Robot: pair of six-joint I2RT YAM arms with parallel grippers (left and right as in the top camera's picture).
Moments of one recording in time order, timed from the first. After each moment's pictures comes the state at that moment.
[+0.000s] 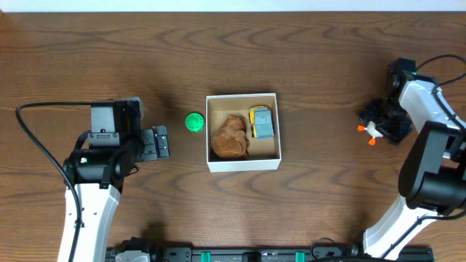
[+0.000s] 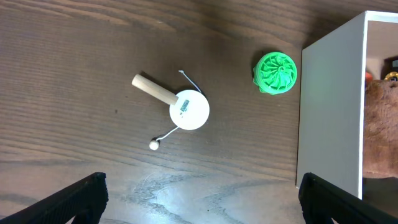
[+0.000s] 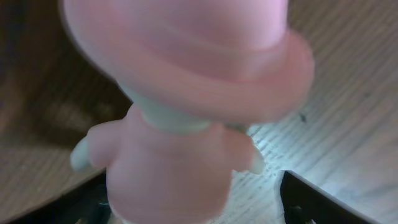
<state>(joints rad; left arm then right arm) -0.01 1.09 0.96 -0.92 0.02 -0.12 -0.22 1.99 1.35 -0.93 0.15 0.62</state>
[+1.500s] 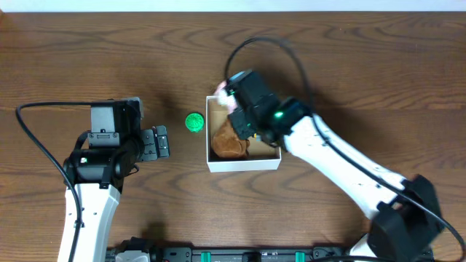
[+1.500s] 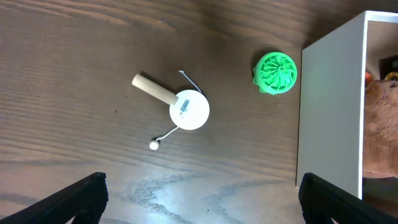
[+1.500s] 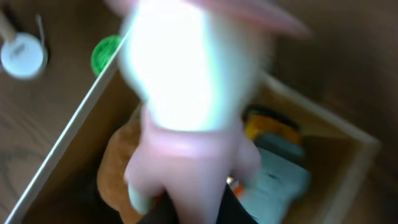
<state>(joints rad) -0.01 1.09 0.96 -0.92 0.02 -0.12 0.73 1.74 1.38 -0.68 0.07 0.14</state>
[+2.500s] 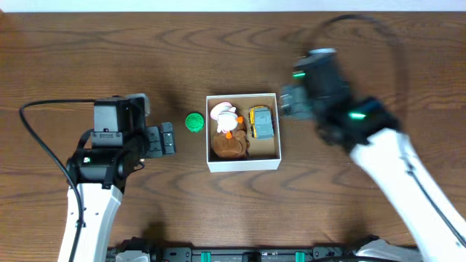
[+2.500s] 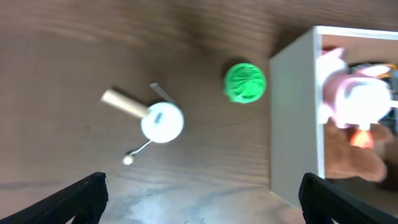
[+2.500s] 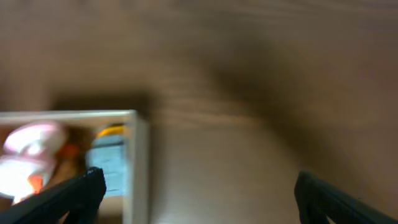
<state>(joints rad) -0.06 1.09 0.96 -0.86 0.10 -0.13 0.43 1.38 1.38 -0.92 0.30 0.41</state>
